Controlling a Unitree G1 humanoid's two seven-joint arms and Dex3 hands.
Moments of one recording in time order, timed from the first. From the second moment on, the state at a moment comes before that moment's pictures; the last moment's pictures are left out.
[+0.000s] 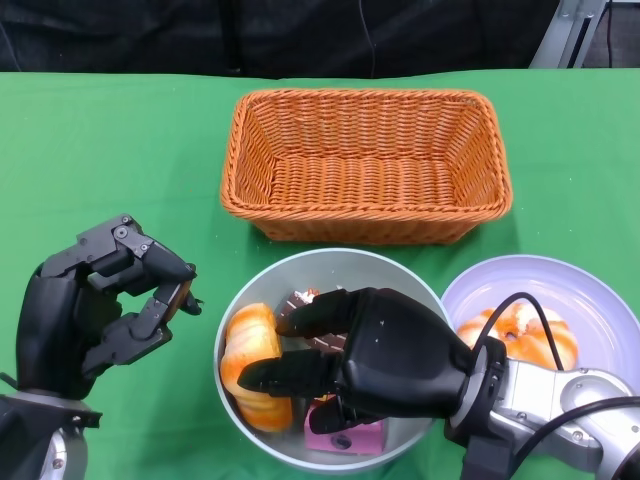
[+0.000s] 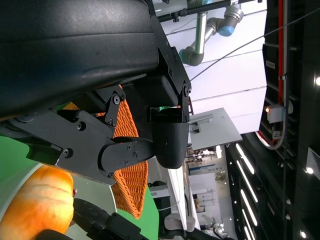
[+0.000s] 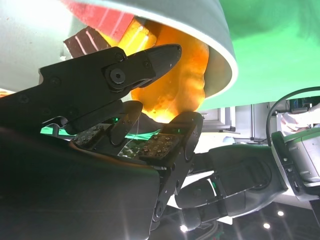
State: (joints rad) left arm -0.10 0.04 0.16 0.26 -0.29 -0.58 -0.38; right arm -0.52 -0.26 0.71 0.41 -1.12 -0.66 -0.53
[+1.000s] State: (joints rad) left arm -0.11 0.07 0.18 0.27 -0.34 -0.60 -0.41; right arm -0.47 -0.28 0.73 0.22 -1.12 -0.48 -0.20
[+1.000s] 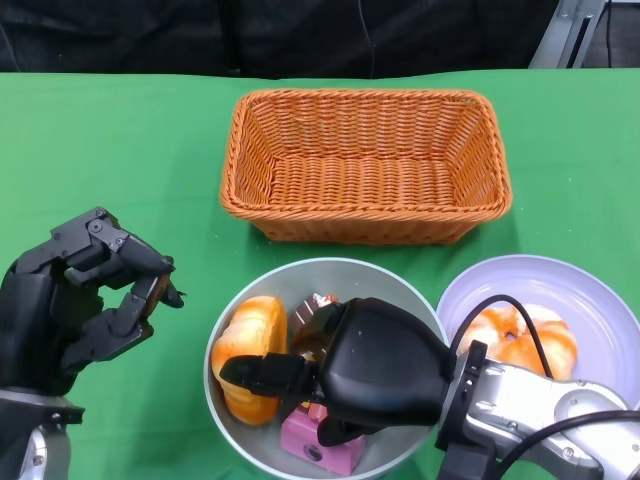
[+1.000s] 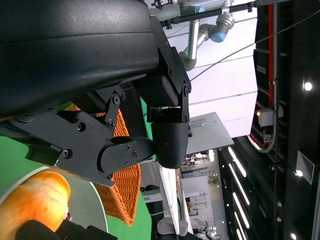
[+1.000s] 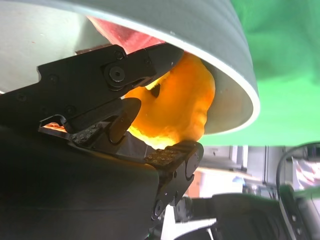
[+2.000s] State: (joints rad) left arm -0.11 0.07 0.18 0.28 -0.33 -0.62 -0.42; right arm -0.46 -0.21 0.80 0.26 -1.16 -0.36 -0.22
